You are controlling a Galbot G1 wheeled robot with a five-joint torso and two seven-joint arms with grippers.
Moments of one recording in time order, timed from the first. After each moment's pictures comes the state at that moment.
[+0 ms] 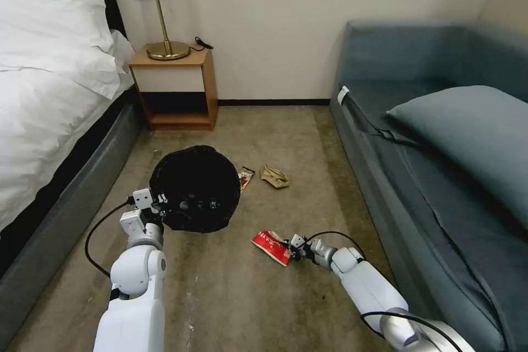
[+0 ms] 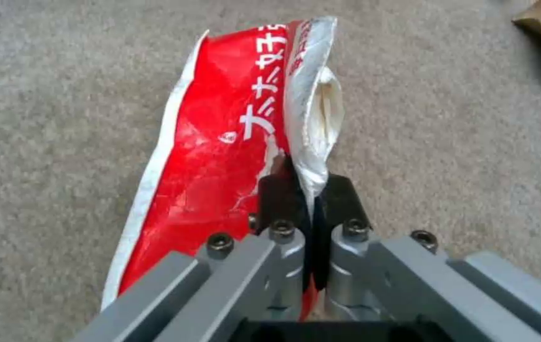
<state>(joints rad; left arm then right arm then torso) 1.17 -1.54 -0.70 -1.82 -0.16 0.34 -0.09 -0.63 1.41 0.14 0.51 -0.28 0.38 -0.55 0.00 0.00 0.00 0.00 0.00</state>
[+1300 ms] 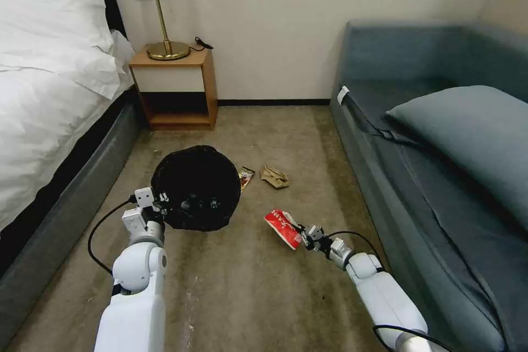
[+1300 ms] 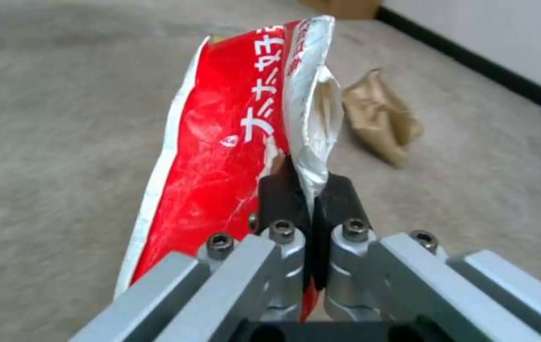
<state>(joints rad) 1.15 -1.54 -0.69 -1.78 -0.17 0.33 -0.09 -0.75 1.36 0.35 0.70 -0.18 0.53 -0.50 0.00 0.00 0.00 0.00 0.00</state>
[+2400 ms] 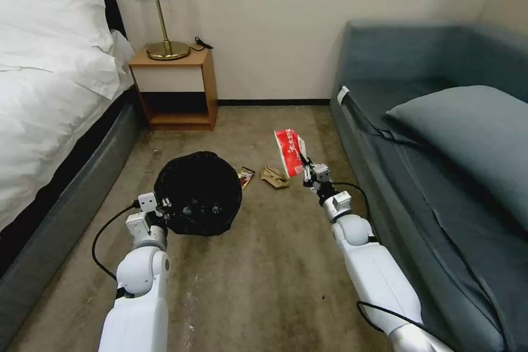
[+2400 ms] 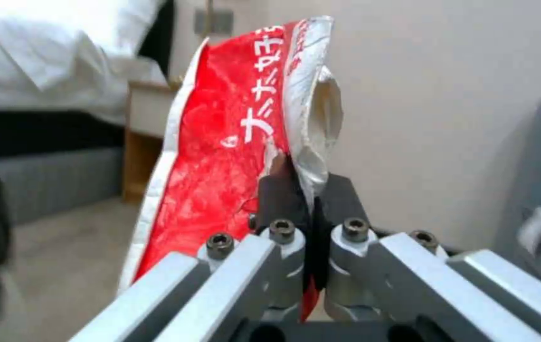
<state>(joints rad) 1.16 -1.55 -0.69 -1.75 -0.17 0.32 -0.09 -0.79 1.39 0.26 1.23 0.13 0.36 -0.19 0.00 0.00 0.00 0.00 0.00</state>
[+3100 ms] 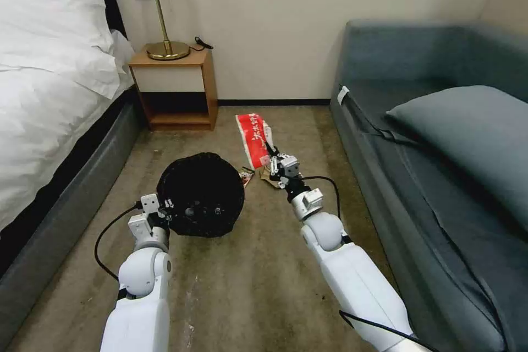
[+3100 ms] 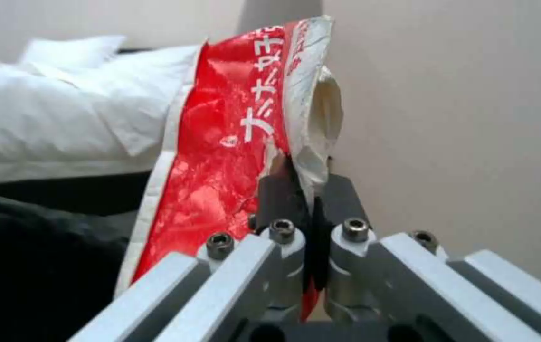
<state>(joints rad) 1.17 -1.55 -0.68 -1.76 -0.17 0.32 -0.09 -0.81 1.40 0.03 1.45 0.16 0.30 -0.06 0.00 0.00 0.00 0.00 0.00</state>
